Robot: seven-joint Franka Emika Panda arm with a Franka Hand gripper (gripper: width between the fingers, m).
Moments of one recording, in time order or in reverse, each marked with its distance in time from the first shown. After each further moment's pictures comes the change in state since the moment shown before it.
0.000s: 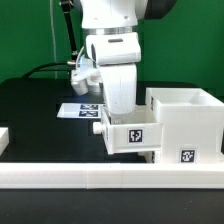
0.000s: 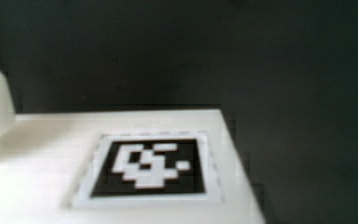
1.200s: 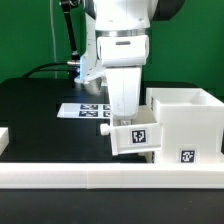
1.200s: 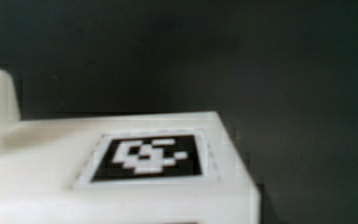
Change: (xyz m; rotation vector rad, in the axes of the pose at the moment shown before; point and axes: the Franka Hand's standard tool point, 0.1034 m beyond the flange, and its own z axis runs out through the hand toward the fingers) arm 0.018 -0.003 0.004 0.007 -0.006 0.134
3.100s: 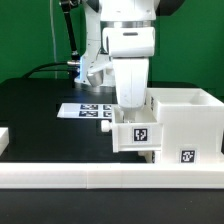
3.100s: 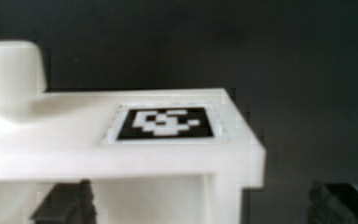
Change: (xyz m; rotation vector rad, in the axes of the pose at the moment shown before) arm 0.005 0.003 -0.017 -0.002 -0.035 -0.018
